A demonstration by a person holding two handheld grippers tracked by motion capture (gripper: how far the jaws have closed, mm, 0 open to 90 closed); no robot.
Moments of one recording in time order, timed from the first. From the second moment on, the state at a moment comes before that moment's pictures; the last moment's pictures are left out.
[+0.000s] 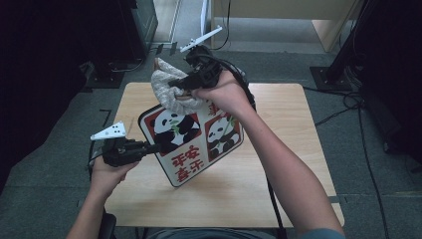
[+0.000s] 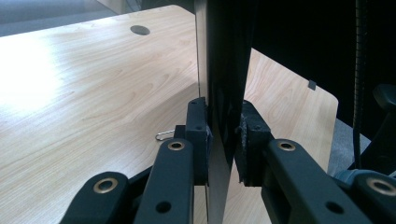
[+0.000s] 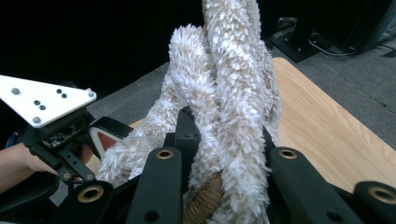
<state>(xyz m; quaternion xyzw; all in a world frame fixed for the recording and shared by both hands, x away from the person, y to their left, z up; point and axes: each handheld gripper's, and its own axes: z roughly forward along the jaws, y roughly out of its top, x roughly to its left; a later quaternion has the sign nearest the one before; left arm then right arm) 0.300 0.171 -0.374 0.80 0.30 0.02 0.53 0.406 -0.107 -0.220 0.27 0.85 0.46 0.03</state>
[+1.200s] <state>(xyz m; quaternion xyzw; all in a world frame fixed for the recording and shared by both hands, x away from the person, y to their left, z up) 0.303 0.172 -0.374 0.80 0.30 0.02 0.52 0.431 -0.178 -0.216 0.34 0.82 0.45 0.06</state>
